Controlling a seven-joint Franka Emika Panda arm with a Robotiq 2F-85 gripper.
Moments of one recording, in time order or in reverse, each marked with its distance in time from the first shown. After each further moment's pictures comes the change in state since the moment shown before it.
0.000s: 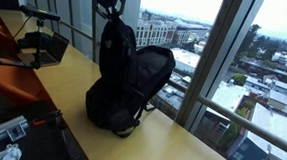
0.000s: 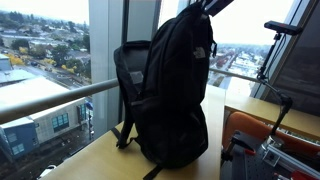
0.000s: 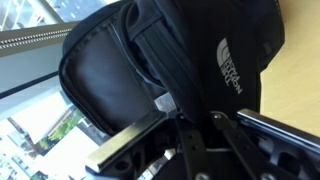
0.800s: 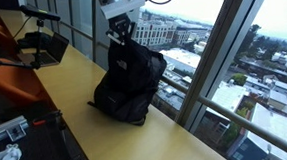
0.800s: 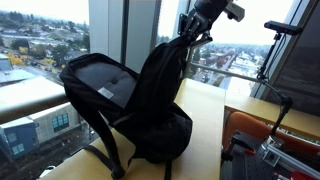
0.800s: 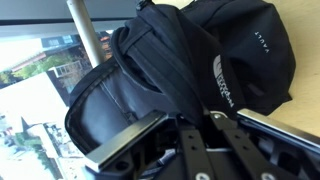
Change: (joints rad) arm -0.075 0.118 -0.040 -0.110 0.059 0.329 -0.505
